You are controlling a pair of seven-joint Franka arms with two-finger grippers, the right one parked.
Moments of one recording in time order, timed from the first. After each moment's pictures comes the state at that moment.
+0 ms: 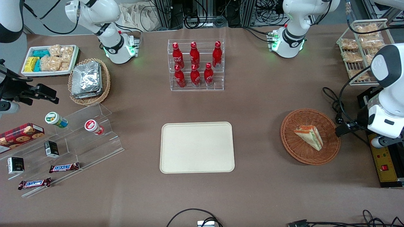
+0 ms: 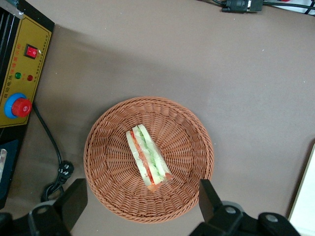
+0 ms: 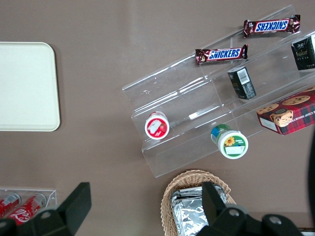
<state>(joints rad) 0.02 0.19 -0.02 -1.67 0.04 1.93 -0.29</state>
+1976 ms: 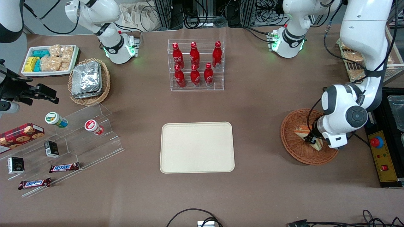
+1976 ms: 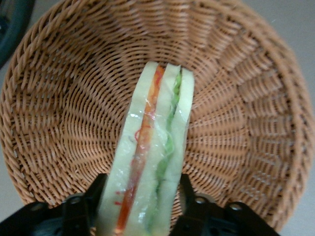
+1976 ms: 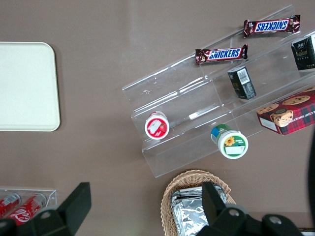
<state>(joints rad) 0.00 0.40 -0.03 -1.98 0.04 2.27 -1.09</state>
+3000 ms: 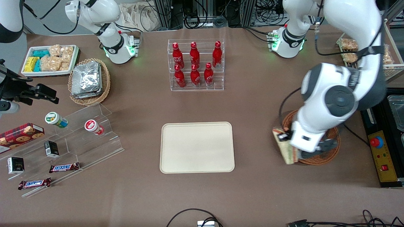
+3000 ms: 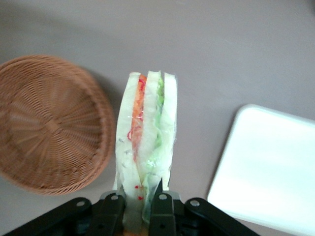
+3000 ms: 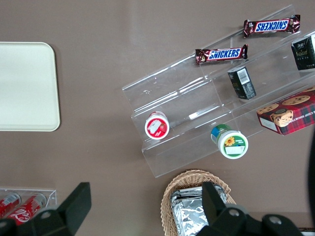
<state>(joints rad) -0.30 0.46 -0.07 -1.38 0.04 1.81 -0.58</state>
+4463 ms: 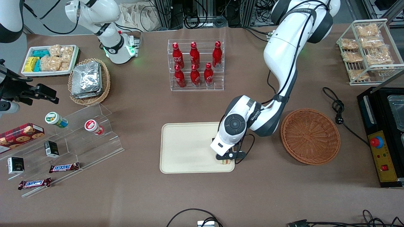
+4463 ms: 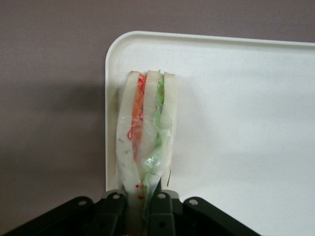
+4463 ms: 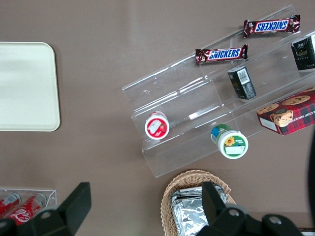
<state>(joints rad) -0.51 0.86 -0.12 -1.22 0.04 2.05 -0.68</state>
